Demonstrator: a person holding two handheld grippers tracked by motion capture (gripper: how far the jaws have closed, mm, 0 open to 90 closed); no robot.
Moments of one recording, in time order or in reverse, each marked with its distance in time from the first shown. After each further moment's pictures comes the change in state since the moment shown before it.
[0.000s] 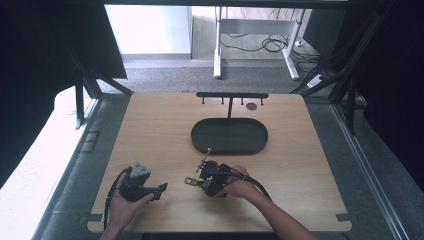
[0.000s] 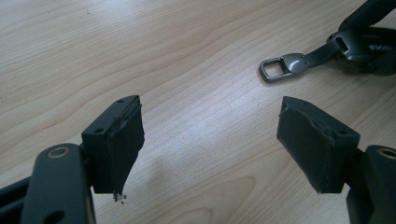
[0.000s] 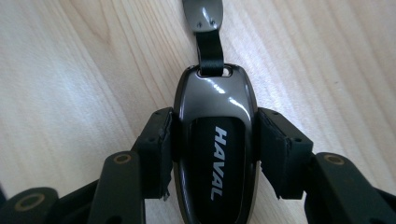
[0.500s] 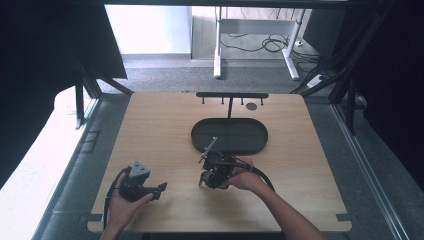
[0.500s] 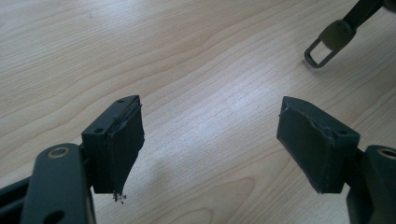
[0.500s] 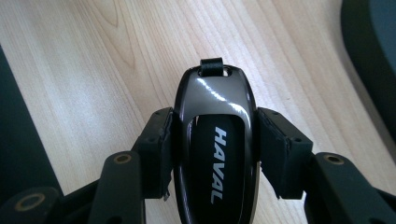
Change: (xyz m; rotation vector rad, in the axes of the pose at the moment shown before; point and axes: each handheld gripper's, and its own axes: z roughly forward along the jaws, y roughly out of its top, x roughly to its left) left arm 0.001 0.001 -0.002 -0.008 0.001 0.001; right arm -0.007 0.005 -0.048 -0.077 0.007 -0.032
